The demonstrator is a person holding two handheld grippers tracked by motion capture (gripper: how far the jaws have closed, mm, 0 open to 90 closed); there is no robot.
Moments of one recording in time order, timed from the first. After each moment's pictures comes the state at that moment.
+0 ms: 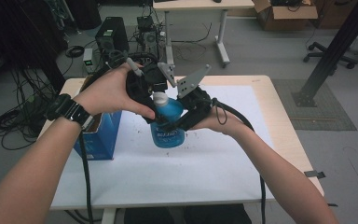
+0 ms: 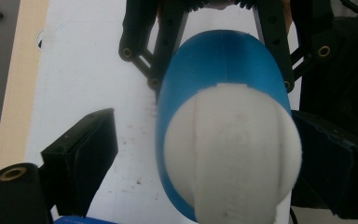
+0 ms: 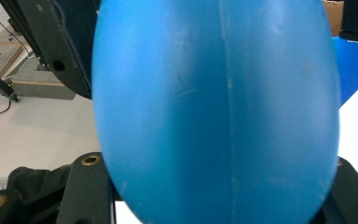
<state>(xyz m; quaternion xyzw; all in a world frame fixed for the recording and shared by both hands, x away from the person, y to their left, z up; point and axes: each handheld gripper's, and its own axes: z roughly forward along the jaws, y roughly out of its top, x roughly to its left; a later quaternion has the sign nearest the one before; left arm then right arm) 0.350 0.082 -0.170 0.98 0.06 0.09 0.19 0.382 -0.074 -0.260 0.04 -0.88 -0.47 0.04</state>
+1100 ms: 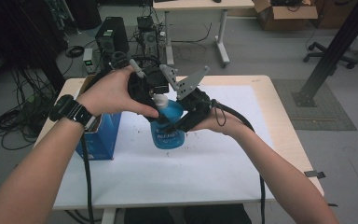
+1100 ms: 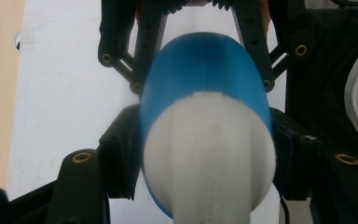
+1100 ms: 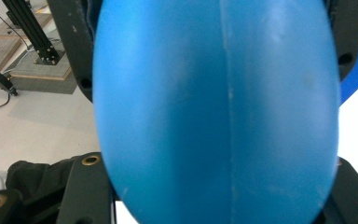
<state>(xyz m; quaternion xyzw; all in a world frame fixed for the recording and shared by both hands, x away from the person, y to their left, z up) 0.349 0.078 -0.172 0.98 0.04 0.06 0.18 0.381 -0.072 -0.262 0.04 -0.88 -0.46 0.04</state>
